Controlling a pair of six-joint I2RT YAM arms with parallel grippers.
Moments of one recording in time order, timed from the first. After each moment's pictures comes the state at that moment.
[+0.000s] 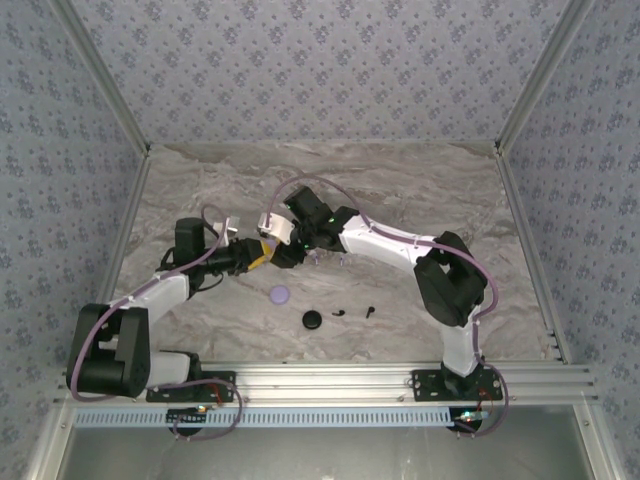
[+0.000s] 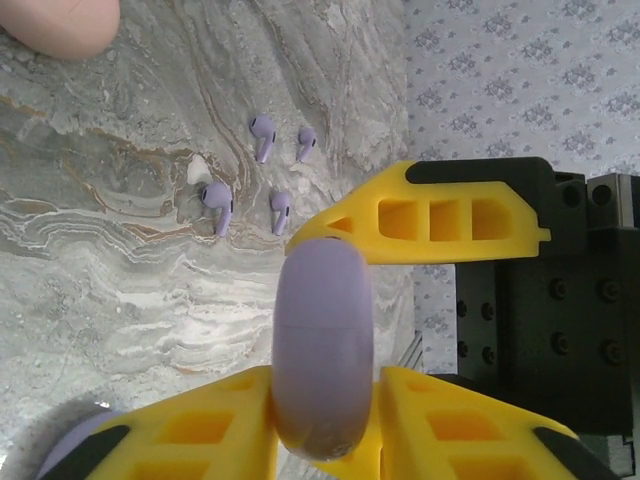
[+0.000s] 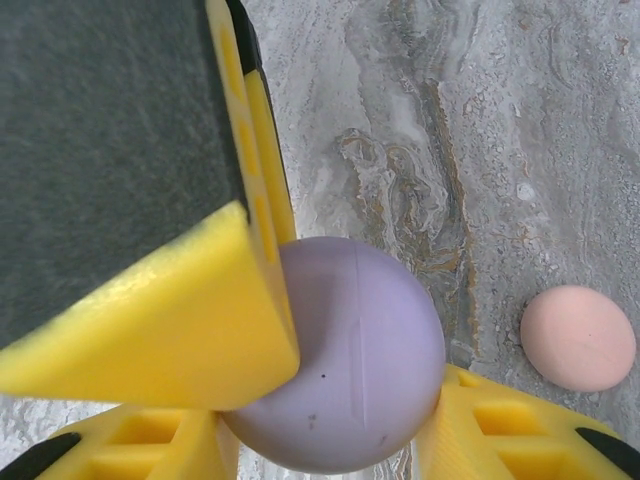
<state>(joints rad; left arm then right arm) -0.13 1.30 0.51 0.16 0.97 -0.82 0.84 1.93 1.49 -0.42 -0.36 -0.41</state>
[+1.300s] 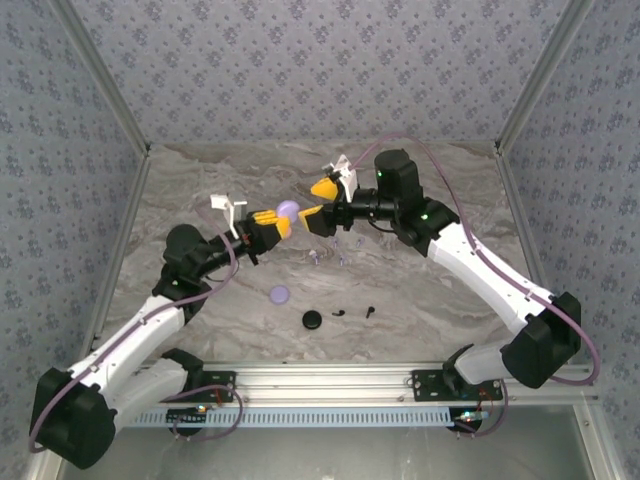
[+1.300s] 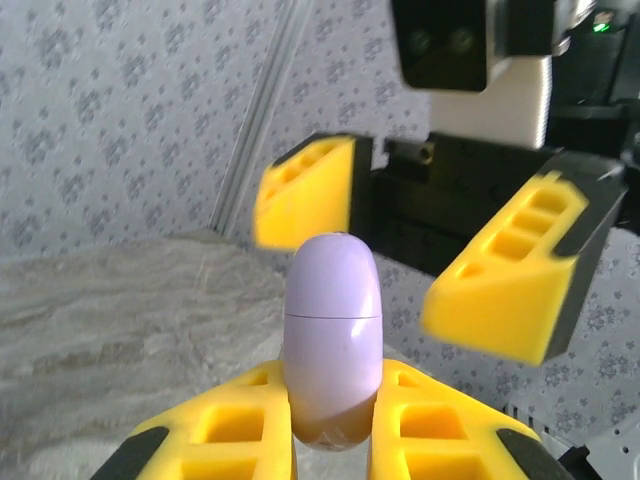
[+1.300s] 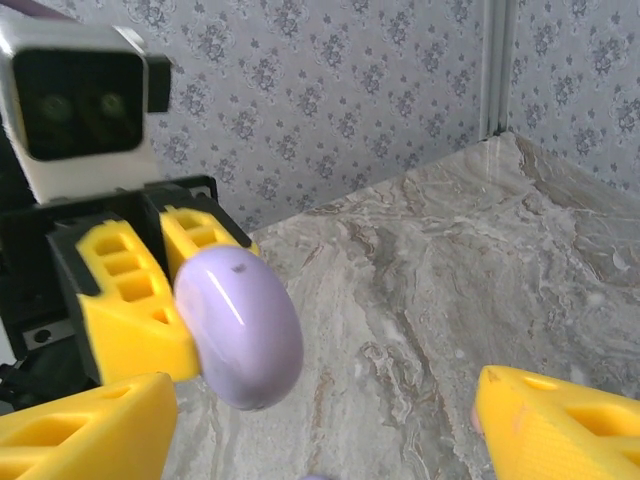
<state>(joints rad) -0.47 0.94 0.59 0.52 0.61 -0.49 0.62 1.38 1.28 -0.21 -0.65 -0.01</state>
